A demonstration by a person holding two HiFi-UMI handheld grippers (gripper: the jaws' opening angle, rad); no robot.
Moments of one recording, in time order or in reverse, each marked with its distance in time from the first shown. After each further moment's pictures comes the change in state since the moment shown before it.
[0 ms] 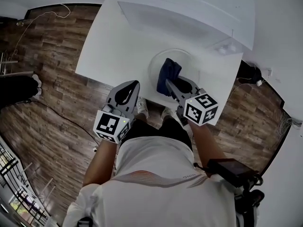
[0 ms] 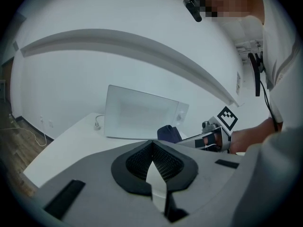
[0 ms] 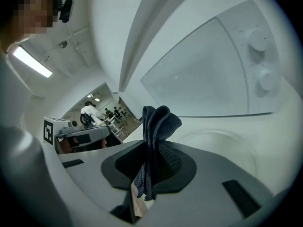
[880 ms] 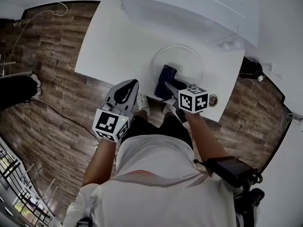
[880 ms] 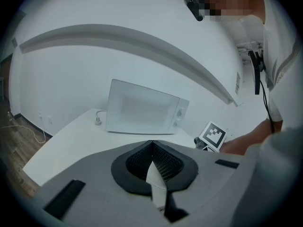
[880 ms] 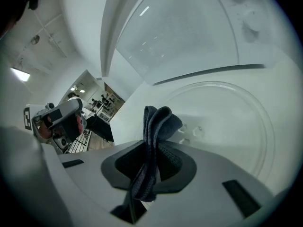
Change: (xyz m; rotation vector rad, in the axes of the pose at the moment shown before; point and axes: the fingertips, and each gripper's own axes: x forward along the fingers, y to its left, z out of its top) left arm -0.005 0.016 -0.017 -0.011 0.036 -0.018; right arm 0.035 -0.037 -0.094 0.150 0.260 -0.104
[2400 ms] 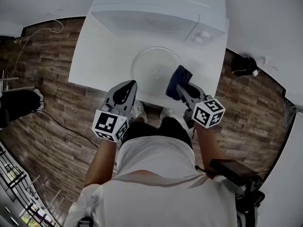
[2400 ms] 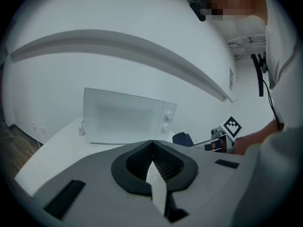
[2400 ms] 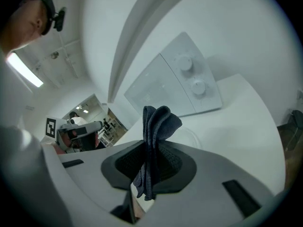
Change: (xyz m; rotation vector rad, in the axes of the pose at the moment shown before) left arm 0.037 -0.082 0.027 0.075 -0.030 -0.031; right arm -0.154 -0.047 0.029 -0.022 -0.380 0.008
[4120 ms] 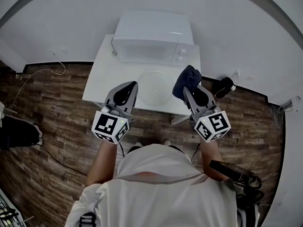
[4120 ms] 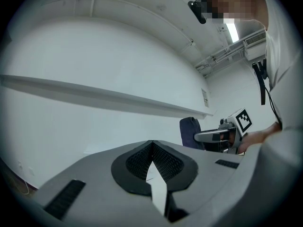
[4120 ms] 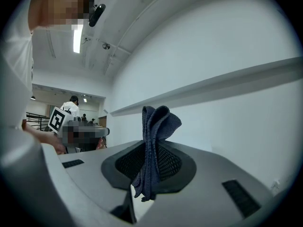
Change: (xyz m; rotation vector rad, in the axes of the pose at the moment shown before) left arm -0.172 -0.066 0.132 0.221 -0.394 -0.149; right arm -0.166 0.227 0.106 -0.579 -0.490 -0.173
